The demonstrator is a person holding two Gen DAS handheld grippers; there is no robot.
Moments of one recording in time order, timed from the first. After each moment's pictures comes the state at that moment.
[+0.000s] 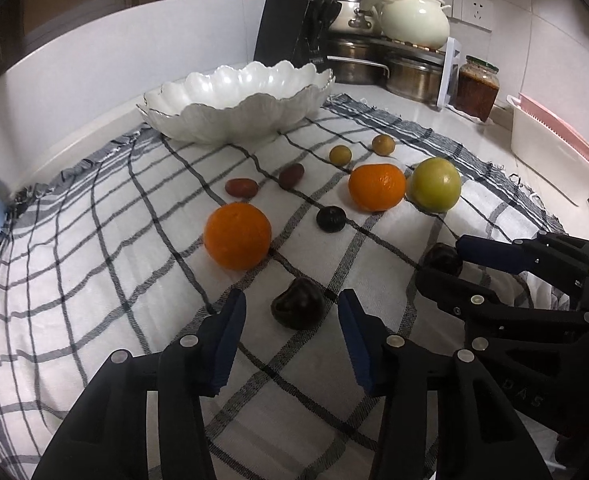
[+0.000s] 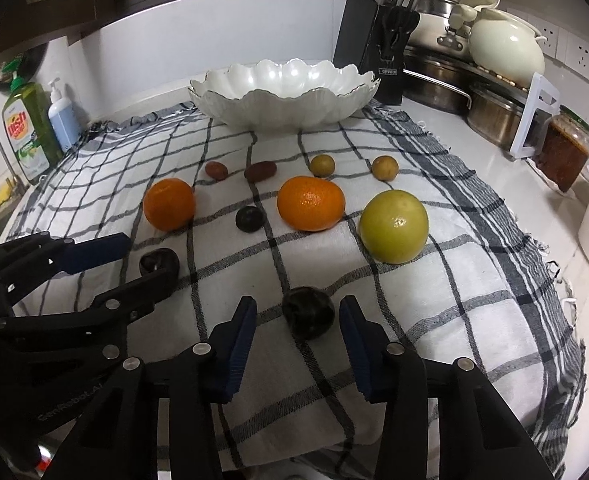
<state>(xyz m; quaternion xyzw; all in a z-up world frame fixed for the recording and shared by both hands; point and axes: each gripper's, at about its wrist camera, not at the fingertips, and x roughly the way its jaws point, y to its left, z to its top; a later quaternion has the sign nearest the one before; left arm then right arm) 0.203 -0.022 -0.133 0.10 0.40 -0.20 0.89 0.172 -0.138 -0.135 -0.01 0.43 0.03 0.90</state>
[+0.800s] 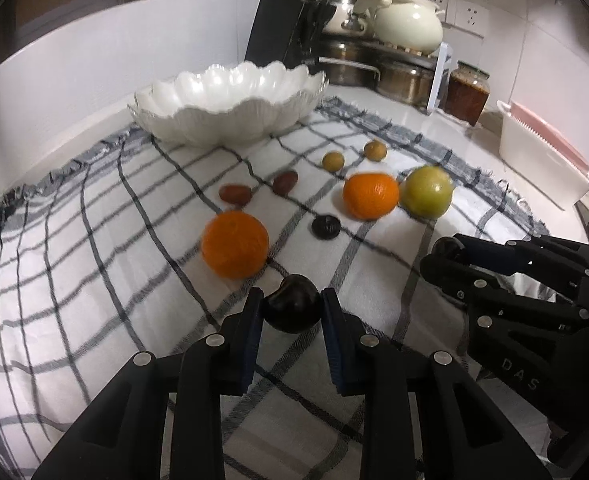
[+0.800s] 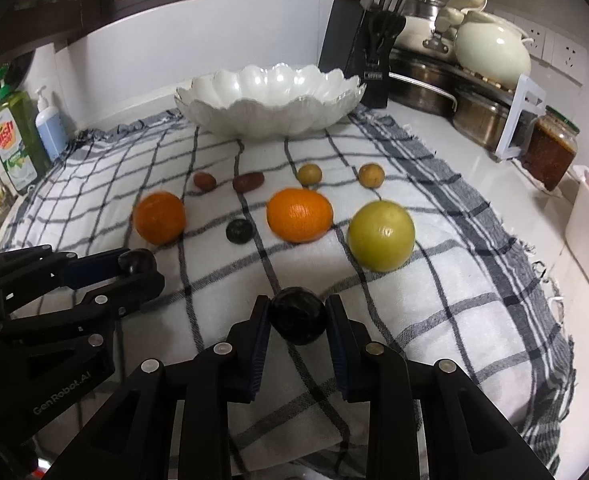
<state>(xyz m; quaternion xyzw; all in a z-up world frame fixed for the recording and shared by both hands) 0.207 -0.013 -0.121 0.08 0.40 -0.22 0.89 0.174 -0.138 -0.124 0.00 0.42 0.00 0.91</state>
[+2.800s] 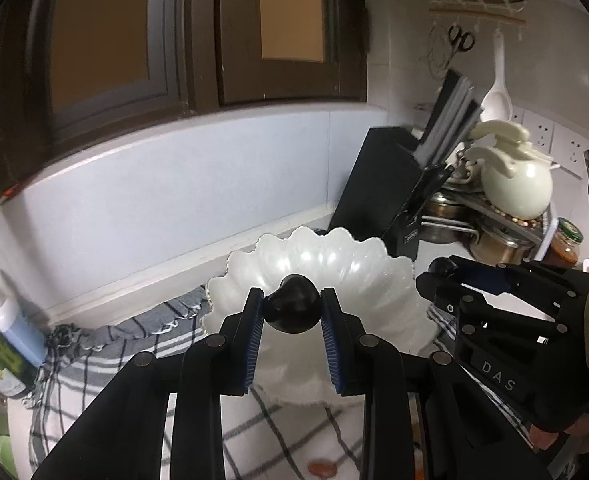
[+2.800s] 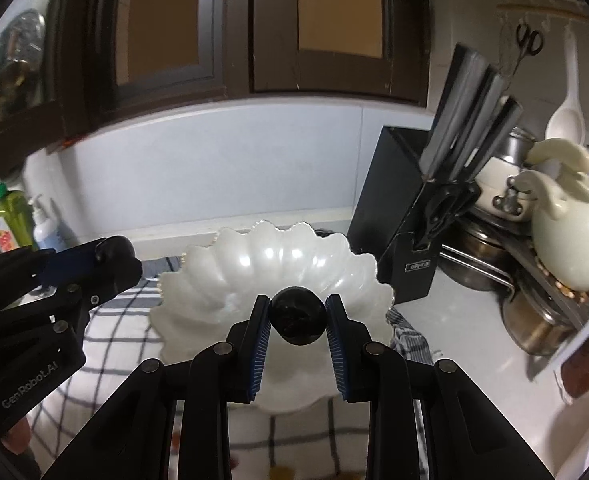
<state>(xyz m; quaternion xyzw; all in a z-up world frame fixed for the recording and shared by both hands) 0.390 -0.027 0.012 0.04 0.29 -0.10 0.95 0.395 -0.164 -0.010 -0.03 0.32 0.10 0.94</state>
